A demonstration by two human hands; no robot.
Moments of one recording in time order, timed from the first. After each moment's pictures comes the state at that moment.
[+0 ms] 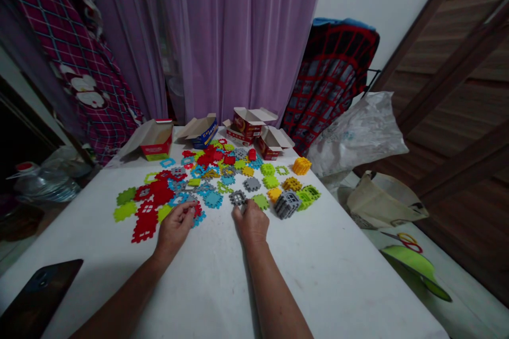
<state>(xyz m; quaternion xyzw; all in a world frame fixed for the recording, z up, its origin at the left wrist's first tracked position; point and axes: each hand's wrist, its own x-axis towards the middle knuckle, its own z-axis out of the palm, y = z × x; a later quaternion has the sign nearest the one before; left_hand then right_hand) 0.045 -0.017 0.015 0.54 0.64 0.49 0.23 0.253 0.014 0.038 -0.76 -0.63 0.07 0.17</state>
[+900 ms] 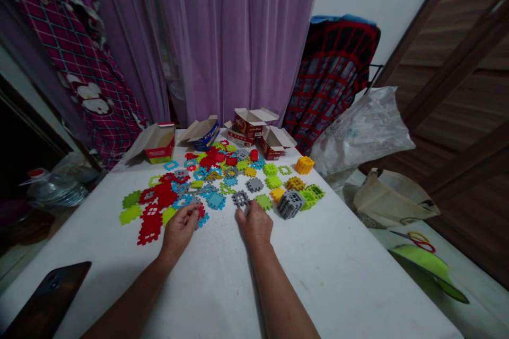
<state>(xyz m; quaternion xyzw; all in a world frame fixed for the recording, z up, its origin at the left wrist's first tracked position) 0.046 -0.016 0.018 0.54 0.65 0.49 0.23 0.254 0.011 0.037 -0.75 -0.63 0.09 0.17</state>
